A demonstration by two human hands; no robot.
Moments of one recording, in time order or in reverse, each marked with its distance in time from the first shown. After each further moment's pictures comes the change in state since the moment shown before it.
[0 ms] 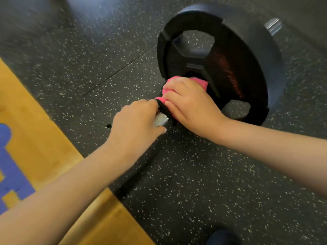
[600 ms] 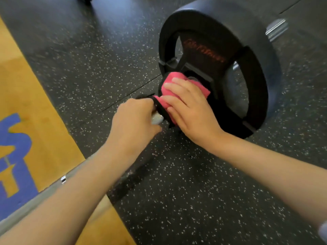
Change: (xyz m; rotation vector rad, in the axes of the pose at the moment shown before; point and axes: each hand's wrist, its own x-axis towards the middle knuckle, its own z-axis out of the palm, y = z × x) left_hand 0.057 -0.048 -0.016 0.034 0.102 -0.184; right_hand 0.066 0.014 0.044 0.079 0.220 -0.065
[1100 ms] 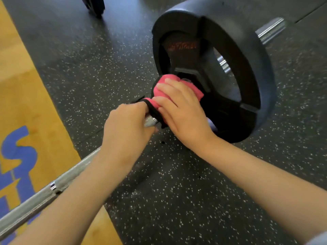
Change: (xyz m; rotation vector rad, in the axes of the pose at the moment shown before) left_hand 0.030 -0.023 -0.005 -0.032 0.131 -0.057; right_hand 0.048 0.008 0.036 0.036 0.105 -0.007
